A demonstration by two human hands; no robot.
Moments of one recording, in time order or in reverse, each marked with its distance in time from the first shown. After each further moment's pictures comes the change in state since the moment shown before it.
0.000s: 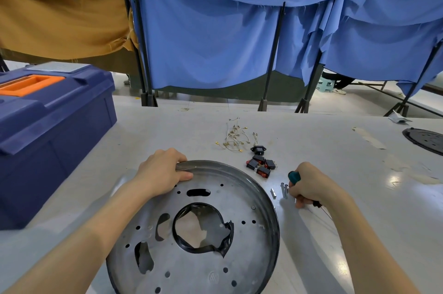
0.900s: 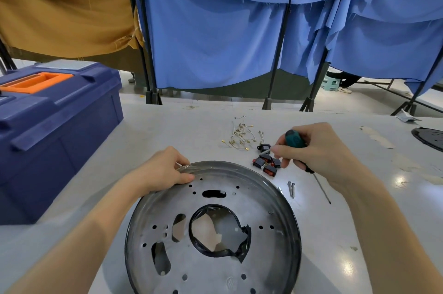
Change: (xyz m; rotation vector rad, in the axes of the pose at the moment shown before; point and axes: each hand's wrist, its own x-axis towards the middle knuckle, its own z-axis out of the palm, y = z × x) left_hand -0.005 -0.014 -0.008 -0.306 -0.156 -0.005; right_hand -0.070 -0.066 -0.029 0.455 0.169 -0.555
